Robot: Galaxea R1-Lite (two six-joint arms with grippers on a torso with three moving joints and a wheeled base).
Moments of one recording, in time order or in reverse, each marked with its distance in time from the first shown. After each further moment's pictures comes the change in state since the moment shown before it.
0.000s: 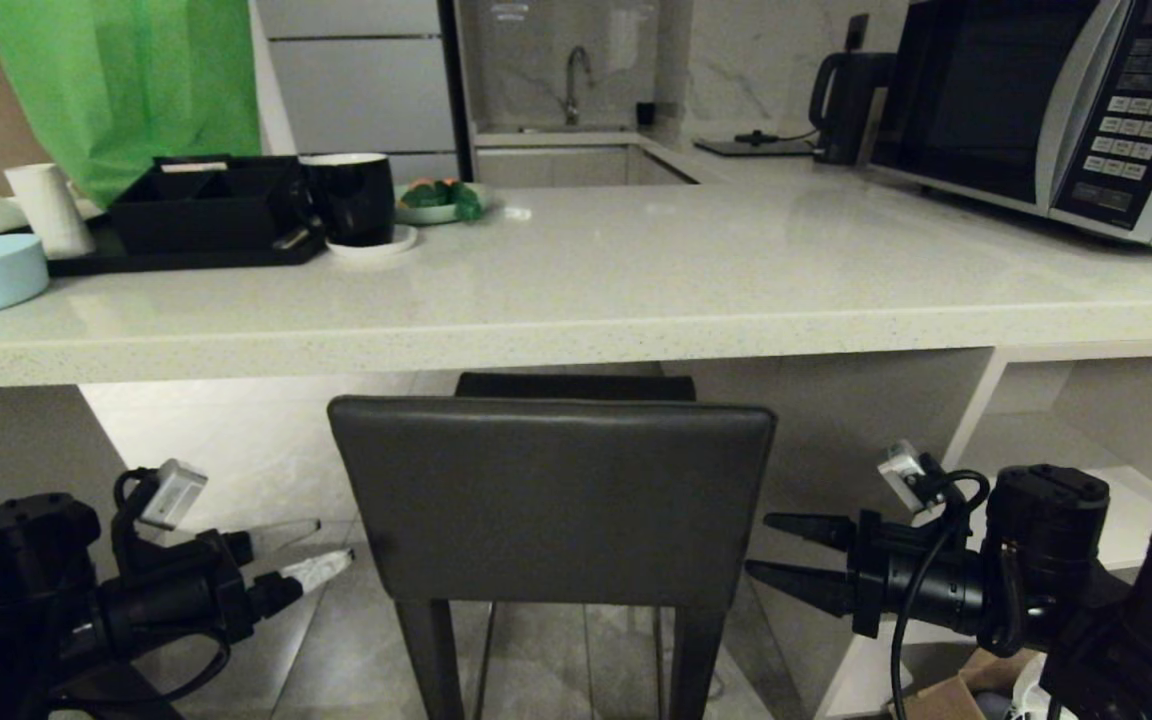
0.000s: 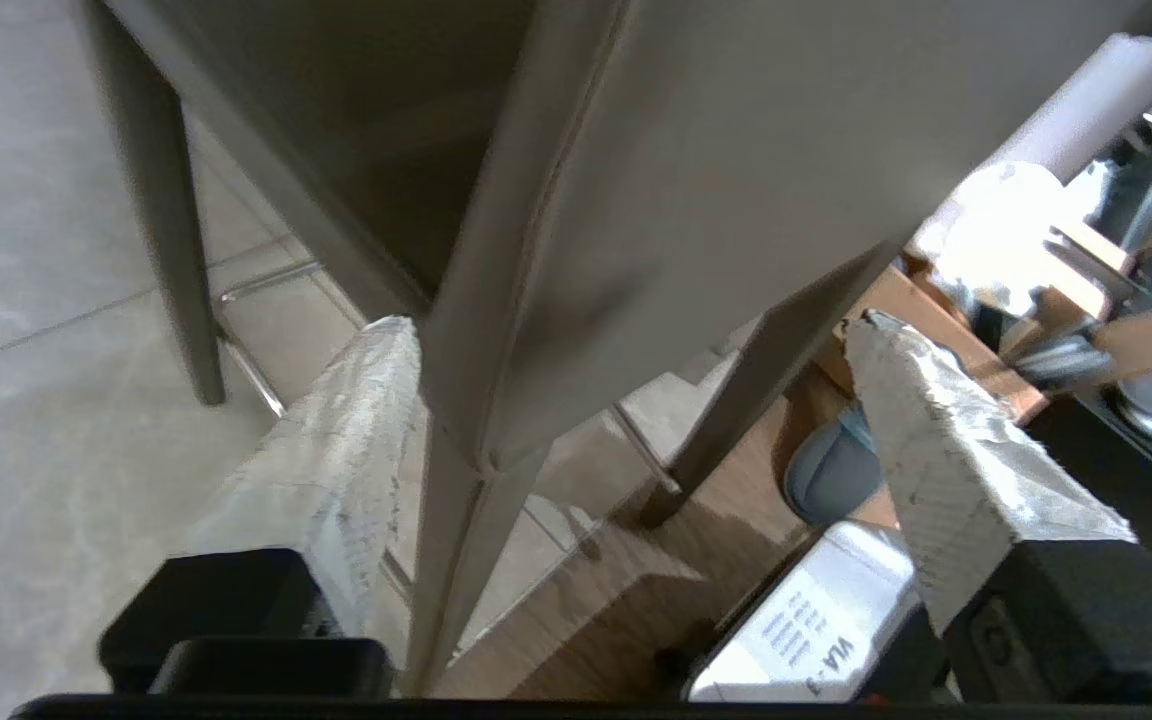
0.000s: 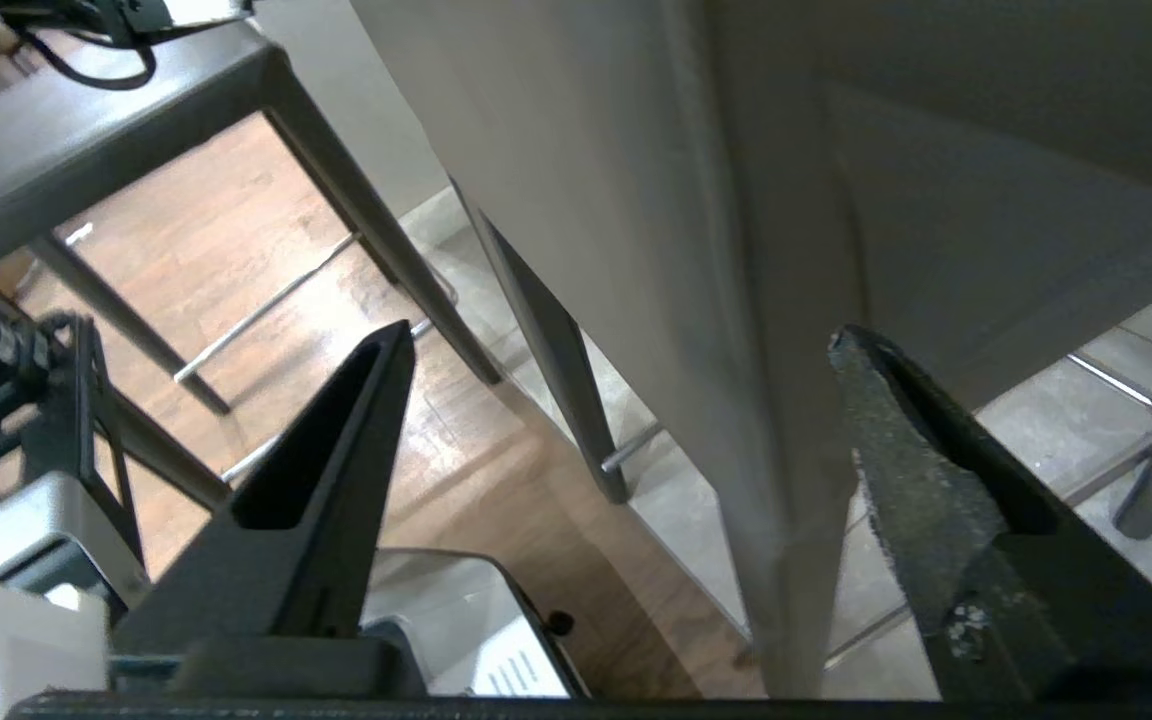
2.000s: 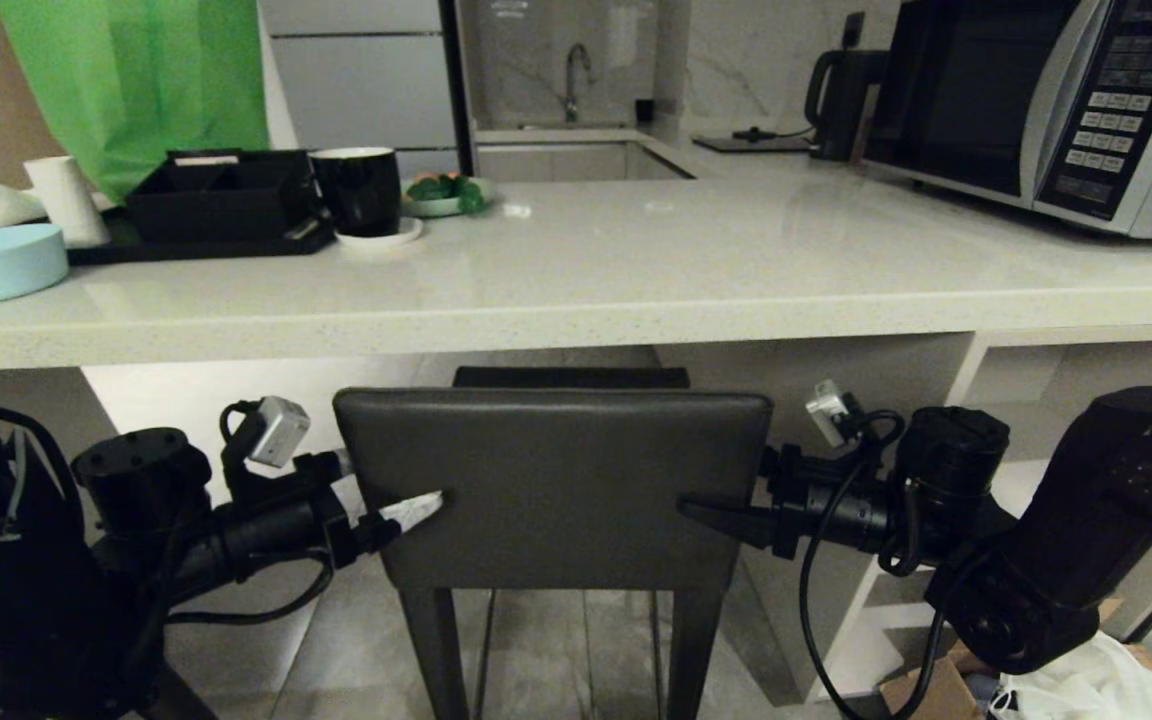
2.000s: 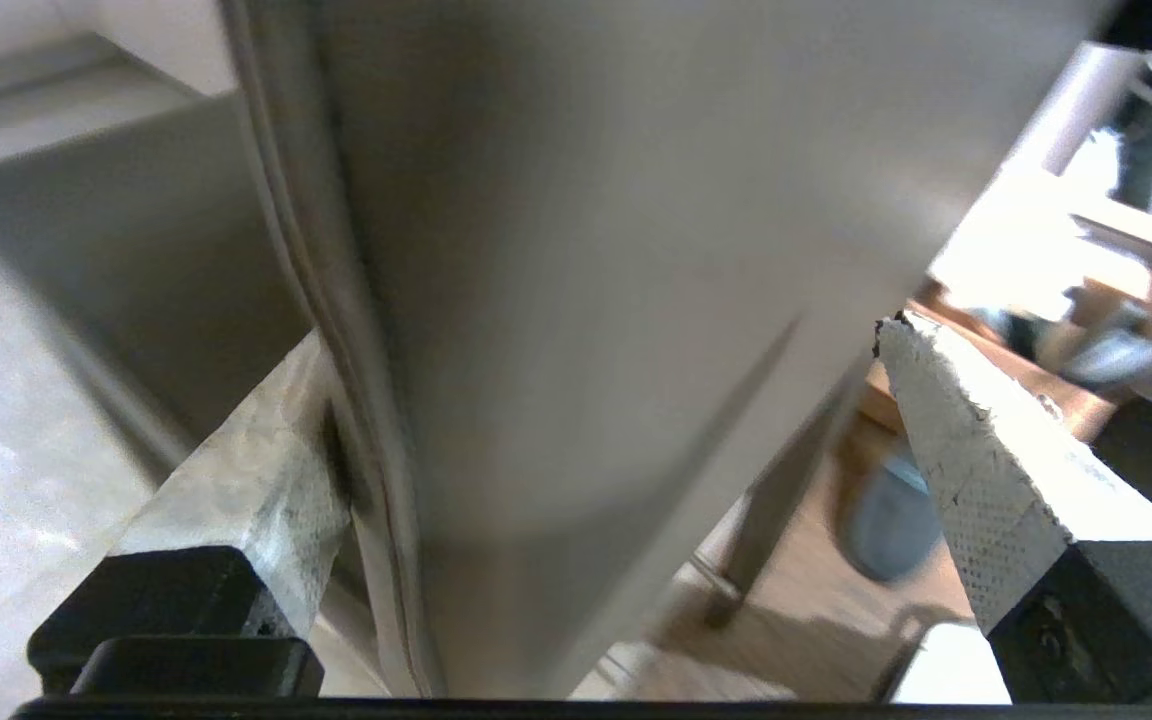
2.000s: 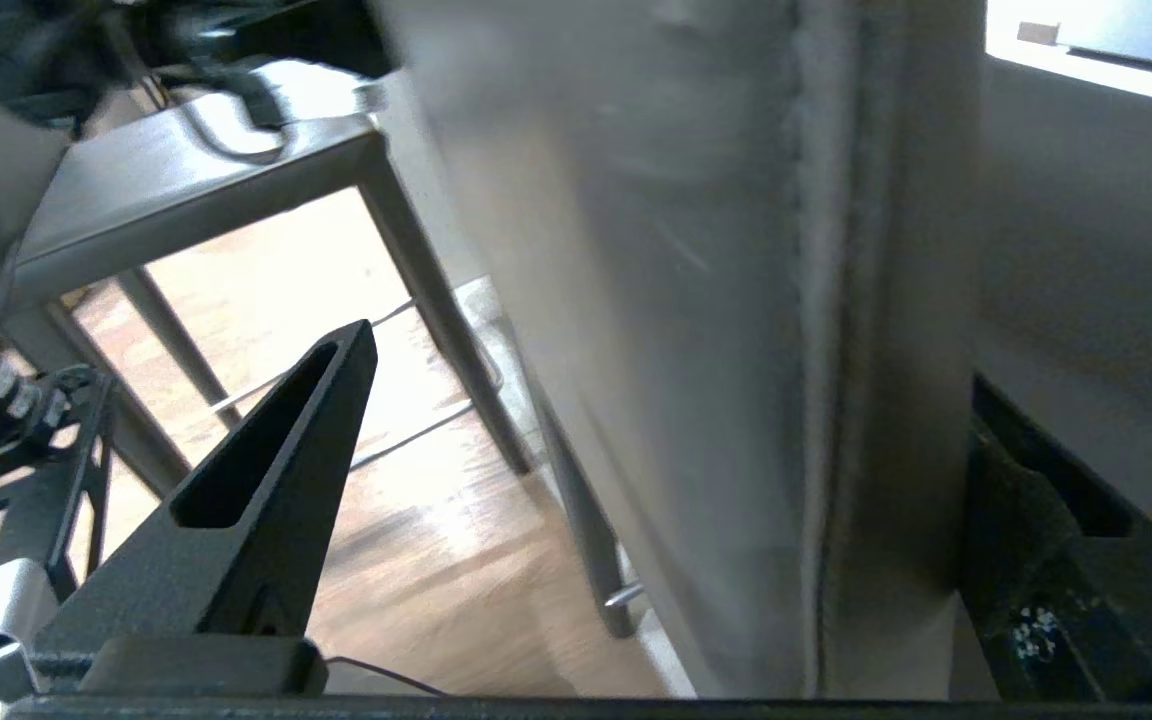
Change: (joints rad) left arm -0.282 0.016 -0.202 -0.021 0.153 0.007; right arm 0.114 0.101 -0.323 -0.002 0.045 0.079
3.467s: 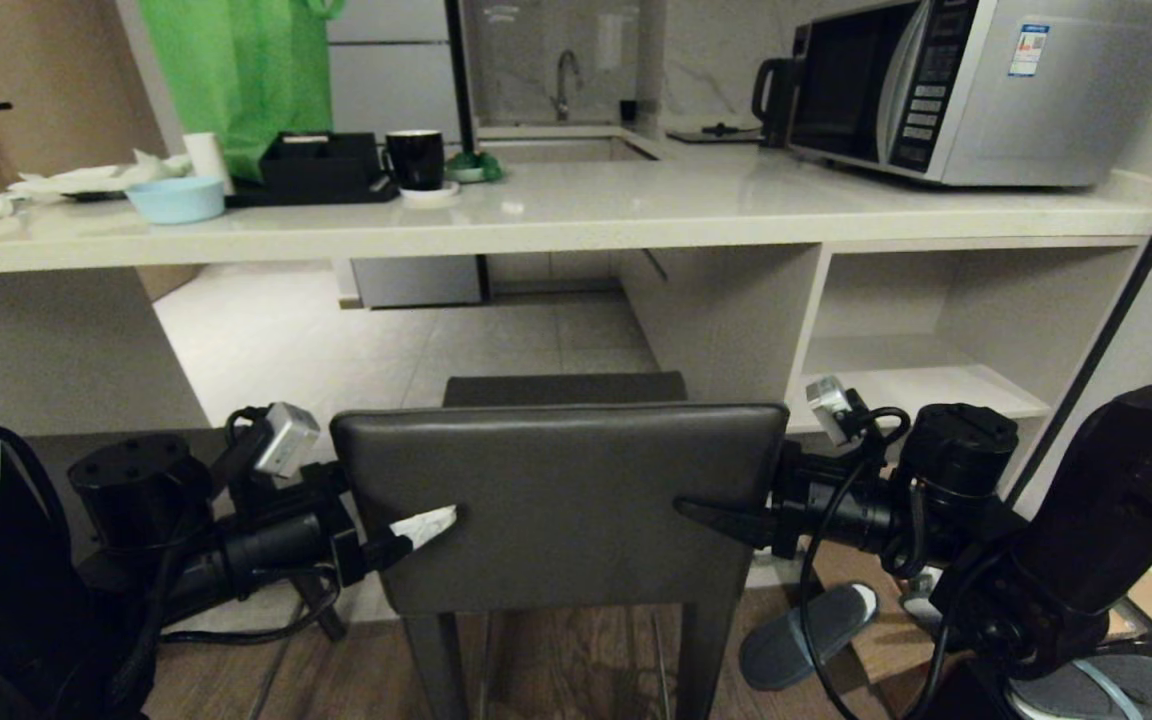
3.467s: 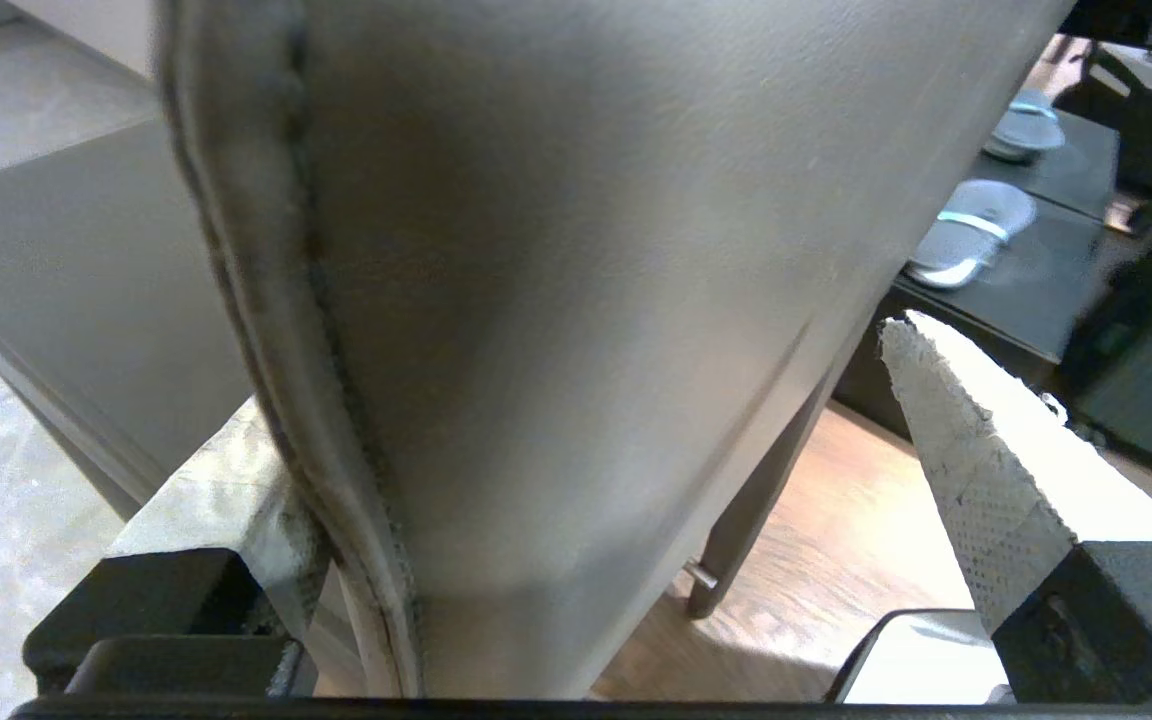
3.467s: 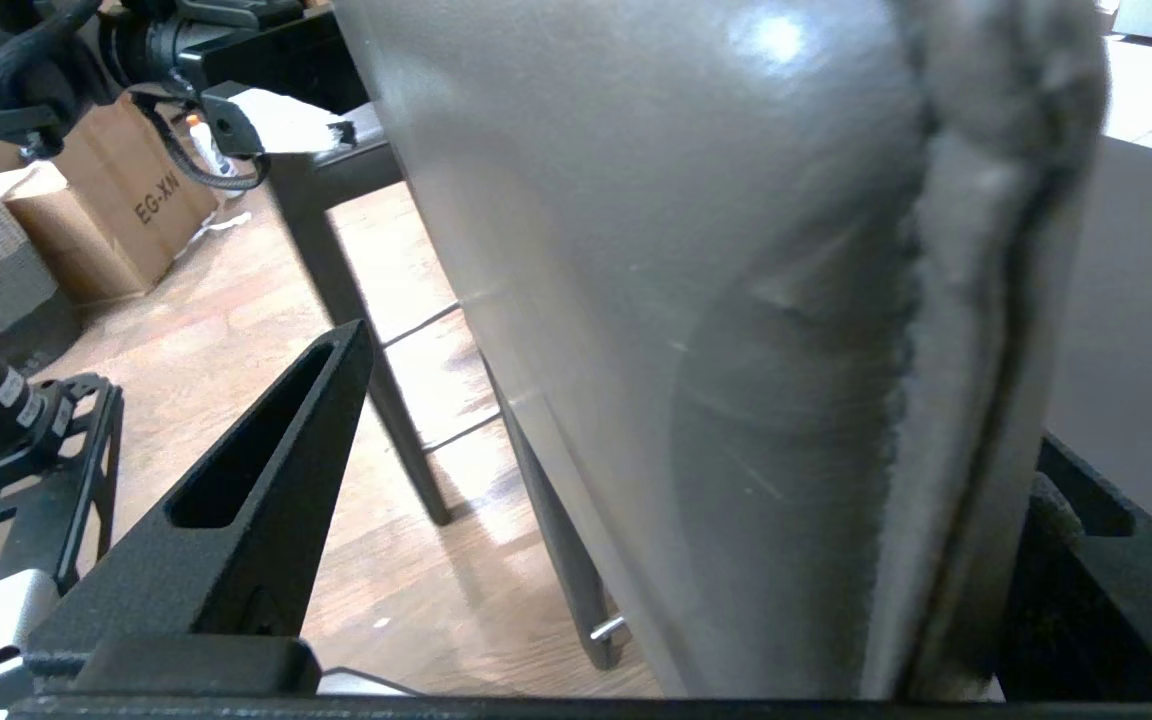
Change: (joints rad) left arm -0.049 -0.061 0.050 0.003 0.046 -0.009; right arm 0.017 -0.033 0.015 -0.002 -0.026 -0.001
